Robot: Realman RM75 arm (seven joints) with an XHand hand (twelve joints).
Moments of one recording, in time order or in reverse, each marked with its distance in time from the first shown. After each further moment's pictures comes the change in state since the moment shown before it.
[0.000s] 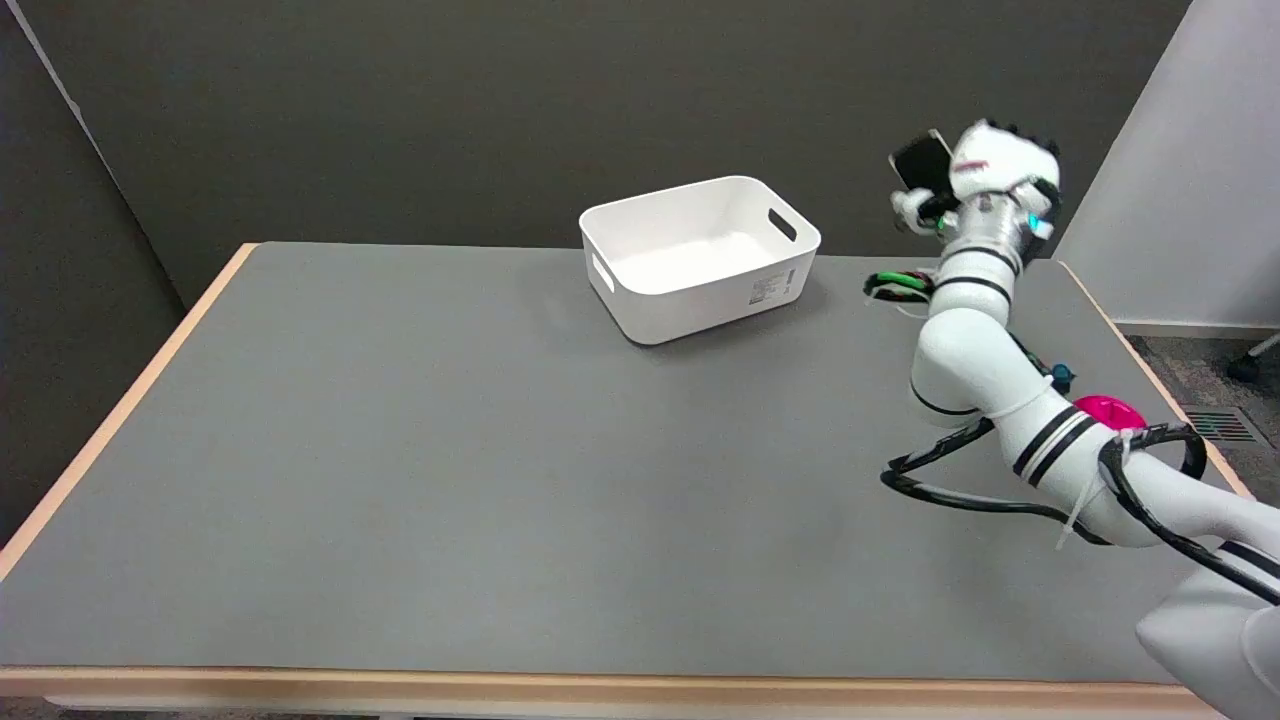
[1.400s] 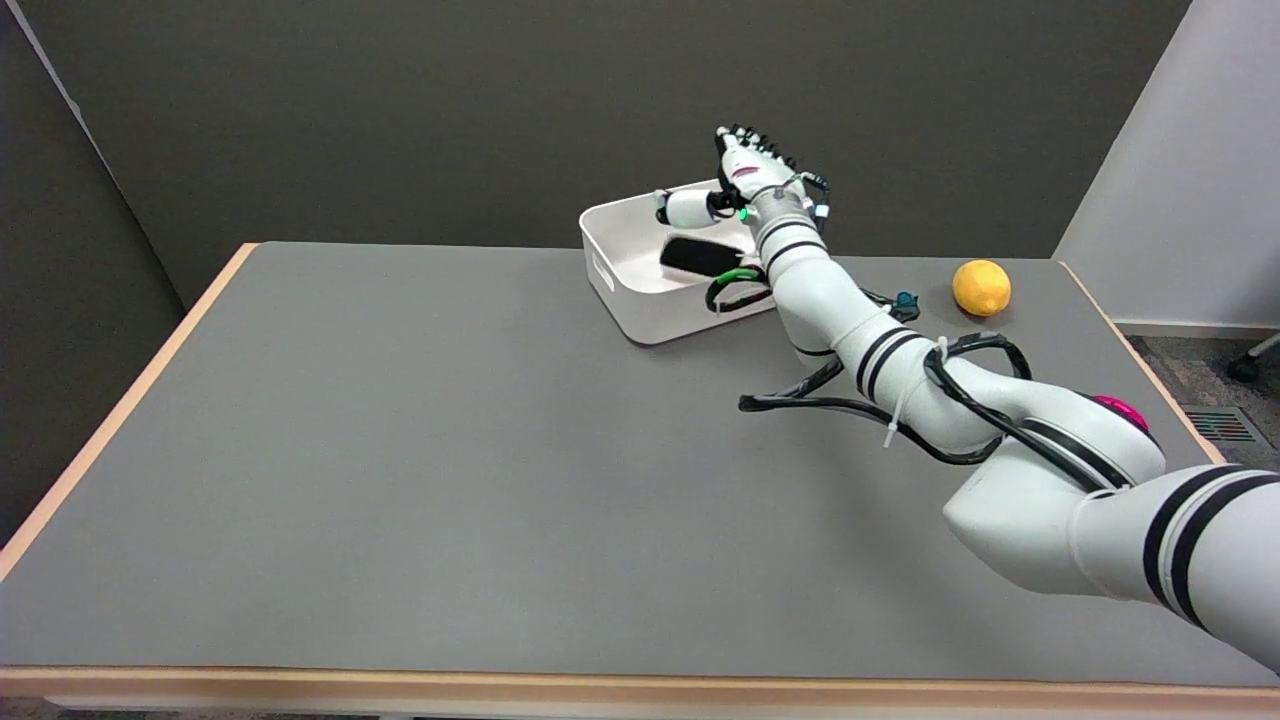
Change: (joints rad) arm 0.403 -0.342 -0.141 -0.720 -0.214 -0.604 0.527
